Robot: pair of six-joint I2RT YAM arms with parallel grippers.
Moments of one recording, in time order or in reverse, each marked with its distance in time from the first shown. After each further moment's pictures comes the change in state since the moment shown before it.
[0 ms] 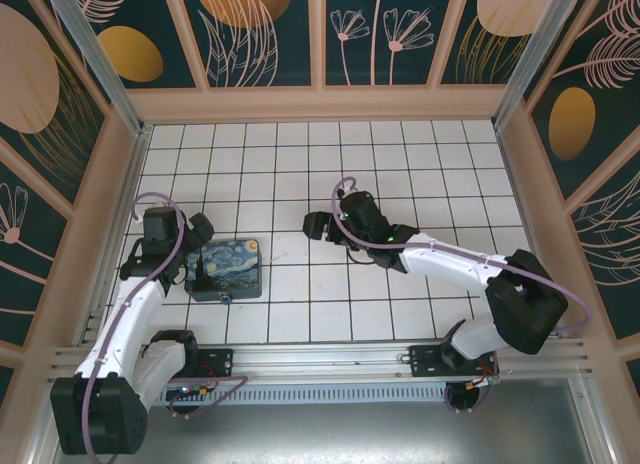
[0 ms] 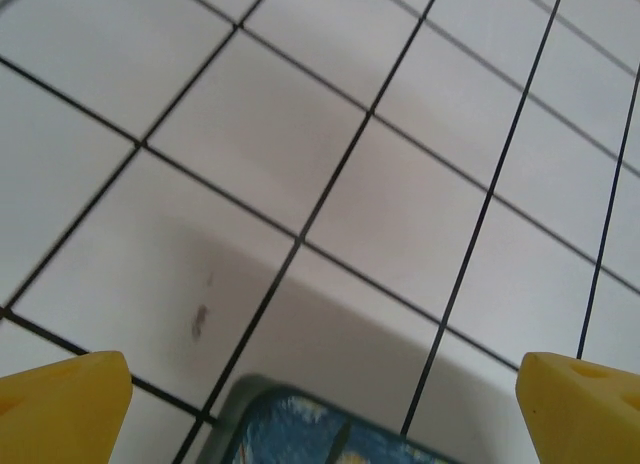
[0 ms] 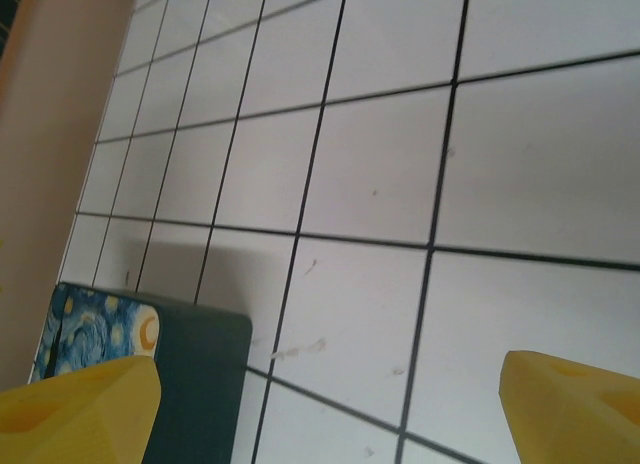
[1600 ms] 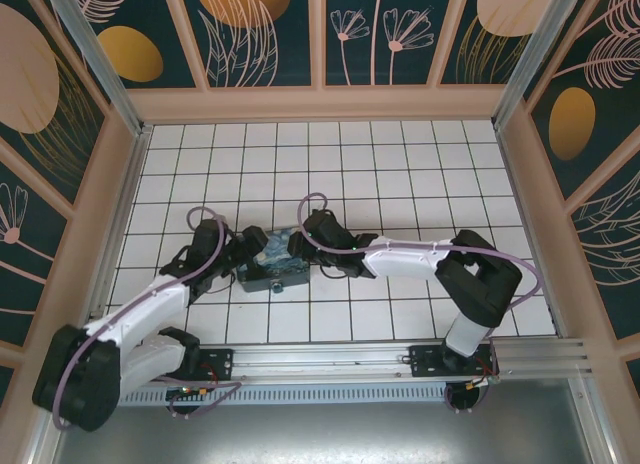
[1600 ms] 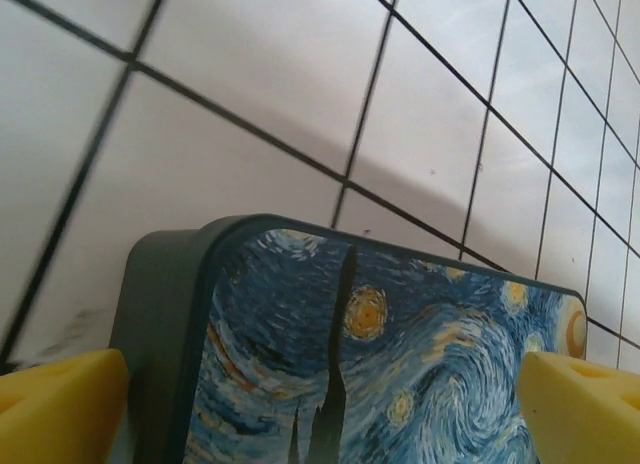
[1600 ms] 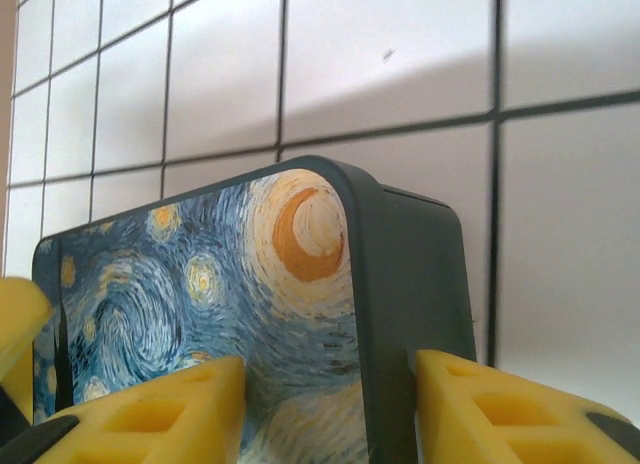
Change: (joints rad) left arm -0.409 0.203 -0.116 0.349 0.183 -0.376; right arm 0.123 0.237 0.074 0.032 0.077 0.218
